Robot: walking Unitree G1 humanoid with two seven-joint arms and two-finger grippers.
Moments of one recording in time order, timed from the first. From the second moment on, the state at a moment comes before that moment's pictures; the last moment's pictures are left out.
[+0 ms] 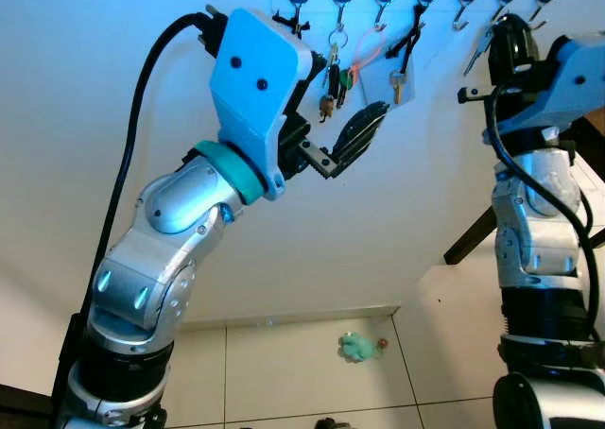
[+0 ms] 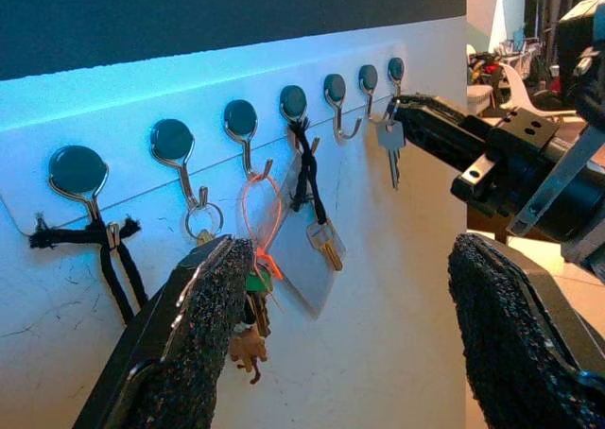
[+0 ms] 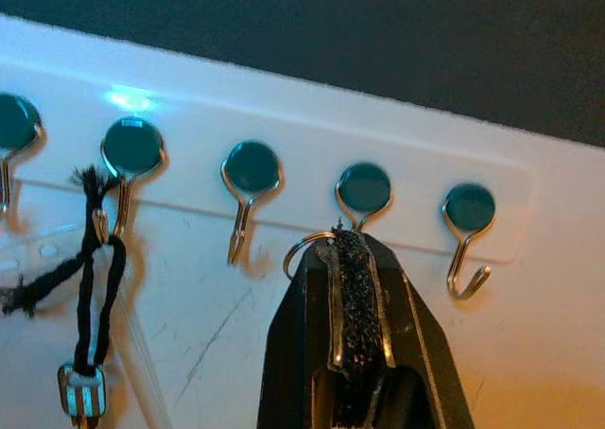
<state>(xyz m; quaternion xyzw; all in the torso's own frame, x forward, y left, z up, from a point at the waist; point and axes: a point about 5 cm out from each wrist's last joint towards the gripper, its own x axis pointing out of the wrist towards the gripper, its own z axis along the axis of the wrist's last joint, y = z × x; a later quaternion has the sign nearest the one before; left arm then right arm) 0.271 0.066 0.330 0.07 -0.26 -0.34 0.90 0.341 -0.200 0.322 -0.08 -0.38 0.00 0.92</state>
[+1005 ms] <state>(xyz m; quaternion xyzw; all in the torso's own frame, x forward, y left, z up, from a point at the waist) 0.270 0.066 0.330 0.07 -0.26 -0.34 0.90 0.359 -0.199 0.315 -0.08 -0.34 0.01 0.94</state>
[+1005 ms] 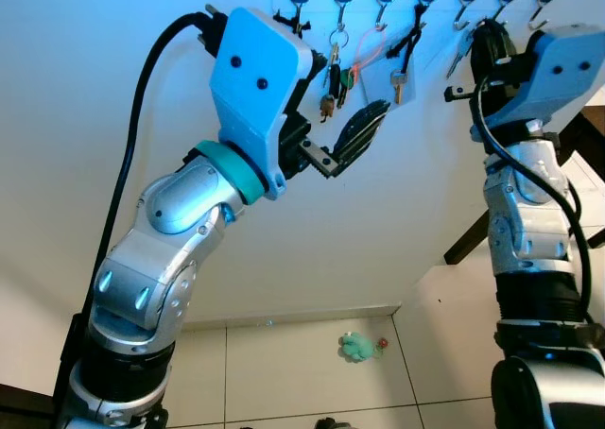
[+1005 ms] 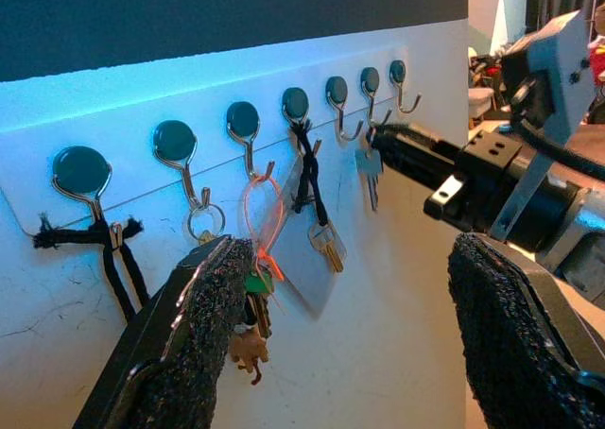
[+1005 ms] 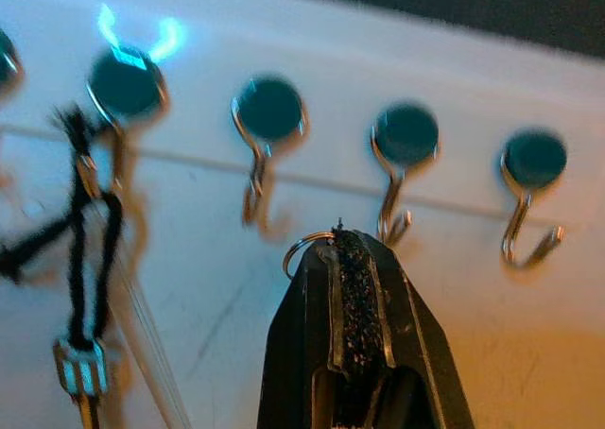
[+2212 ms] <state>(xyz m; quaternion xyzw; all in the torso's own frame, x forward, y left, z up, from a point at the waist) 0.271 0.066 0.330 0.07 -0.26 -0.34 0.90 0.344 -0.193 0.324 -0.06 -0.39 0.04 0.92</state>
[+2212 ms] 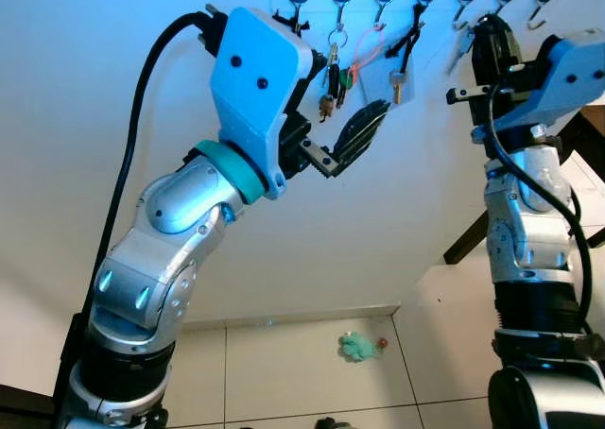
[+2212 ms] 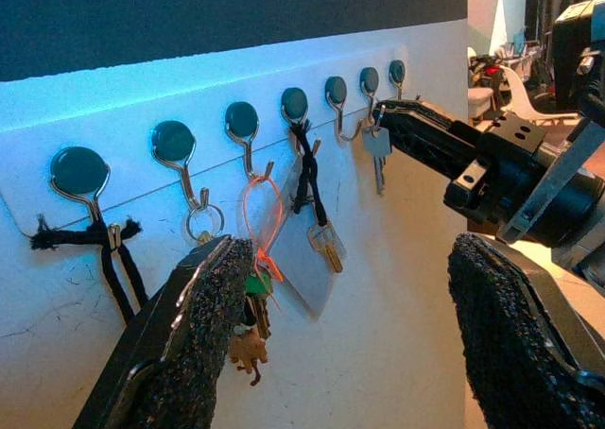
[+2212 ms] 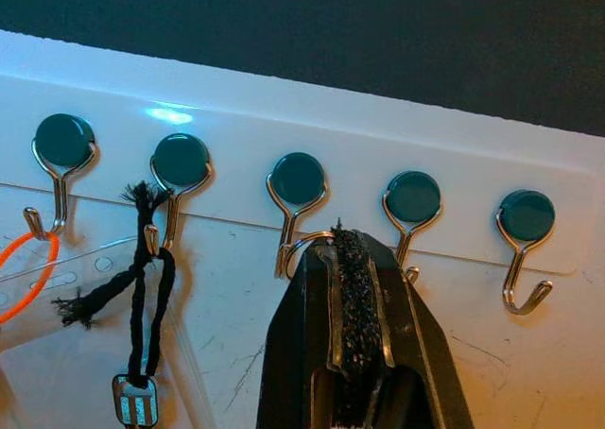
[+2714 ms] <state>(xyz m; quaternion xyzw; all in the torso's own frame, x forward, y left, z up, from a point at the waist) 0.271 0.066 0.330 0.07 -0.26 -0.34 0.90 0.353 -0.192 0.326 -0.07 -0.36 0.05 0.93</state>
